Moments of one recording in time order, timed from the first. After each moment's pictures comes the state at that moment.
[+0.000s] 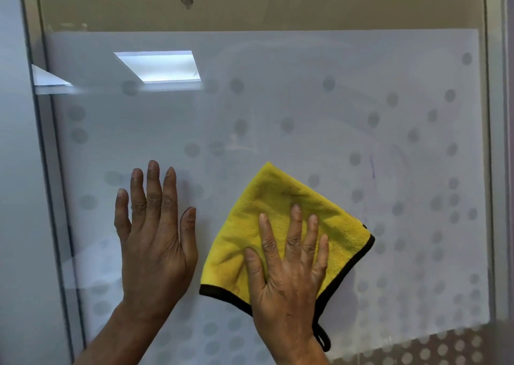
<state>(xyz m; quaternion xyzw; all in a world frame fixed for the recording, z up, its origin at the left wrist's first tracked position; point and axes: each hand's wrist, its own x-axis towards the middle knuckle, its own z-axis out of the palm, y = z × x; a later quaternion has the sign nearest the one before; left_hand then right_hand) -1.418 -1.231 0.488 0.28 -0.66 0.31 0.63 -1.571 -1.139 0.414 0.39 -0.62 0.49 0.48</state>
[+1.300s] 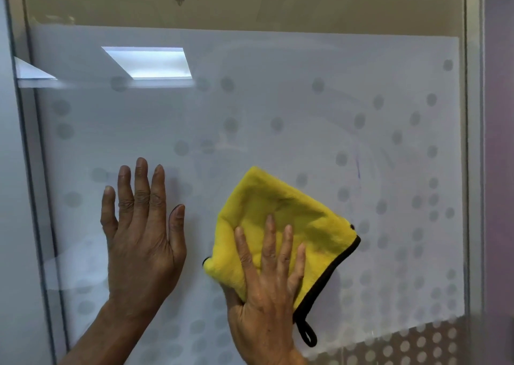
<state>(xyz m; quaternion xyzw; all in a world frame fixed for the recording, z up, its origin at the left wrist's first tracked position) -1.421 -1.233 0.488 0.27 -0.65 0.32 0.63 -1.563 -1.137 0.395 0.43 -0.61 0.45 0.49</state>
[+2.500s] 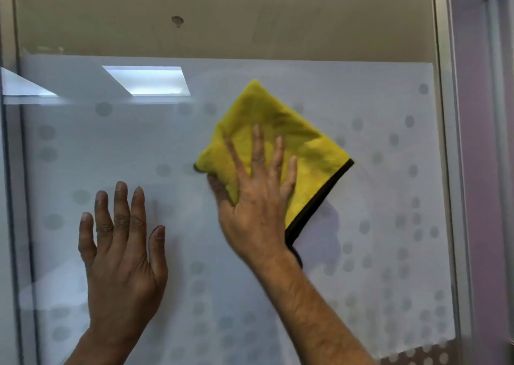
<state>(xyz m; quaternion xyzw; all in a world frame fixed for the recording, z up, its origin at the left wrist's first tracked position) -1.429 -1.229 0.486 0.30 -0.63 0.31 0.64 -1.591 -1.125 0.561 0.44 -0.55 0.51 0.49</state>
